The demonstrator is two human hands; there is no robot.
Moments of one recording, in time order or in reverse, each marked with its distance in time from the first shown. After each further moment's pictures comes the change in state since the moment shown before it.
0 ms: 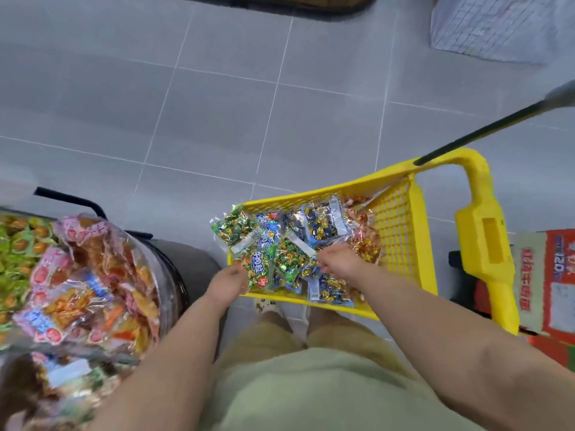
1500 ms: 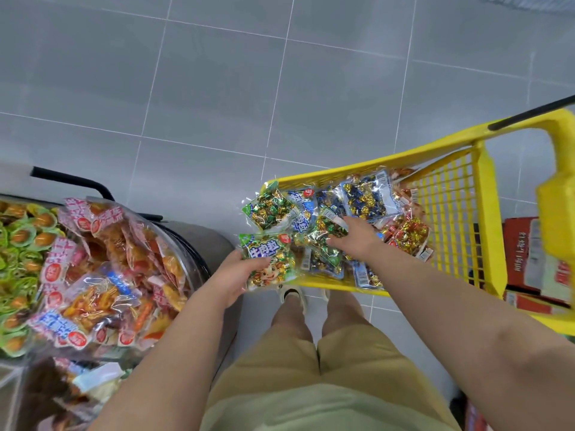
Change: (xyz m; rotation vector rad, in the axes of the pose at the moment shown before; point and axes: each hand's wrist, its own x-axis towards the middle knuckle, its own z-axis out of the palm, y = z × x) left_hand 0.036 -0.031 -0.059 -0.529 -0.229 -0.108; right_hand 0.062 -0.019 0.060 -0.482 0.183 -0.101
